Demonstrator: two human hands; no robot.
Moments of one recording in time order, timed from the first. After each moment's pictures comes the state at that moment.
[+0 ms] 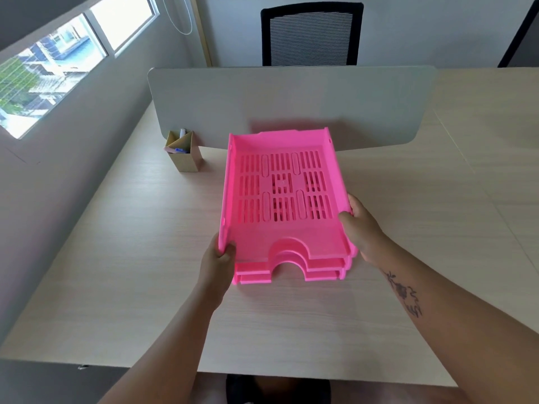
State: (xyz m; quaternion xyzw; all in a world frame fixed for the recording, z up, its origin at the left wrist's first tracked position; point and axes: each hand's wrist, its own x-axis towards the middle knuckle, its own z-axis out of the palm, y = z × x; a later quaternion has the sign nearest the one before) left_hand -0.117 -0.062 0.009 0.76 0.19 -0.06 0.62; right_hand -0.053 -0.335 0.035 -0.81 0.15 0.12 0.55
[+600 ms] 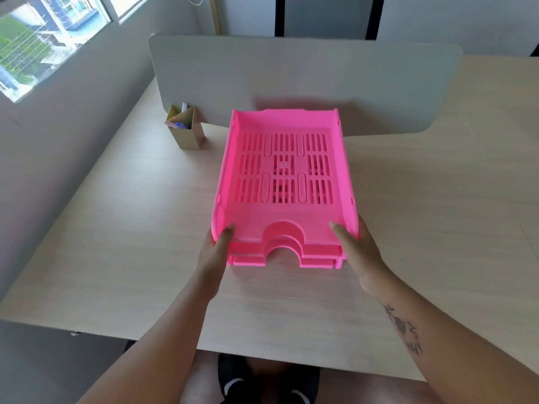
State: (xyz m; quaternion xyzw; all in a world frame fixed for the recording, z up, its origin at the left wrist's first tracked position) left_hand -0.128 -0.068 -0.022 0.70 0.22 -0.08 0.68; right_hand -0.105 -0.341 -0.003 -0.76 0.14 0.12 0.62
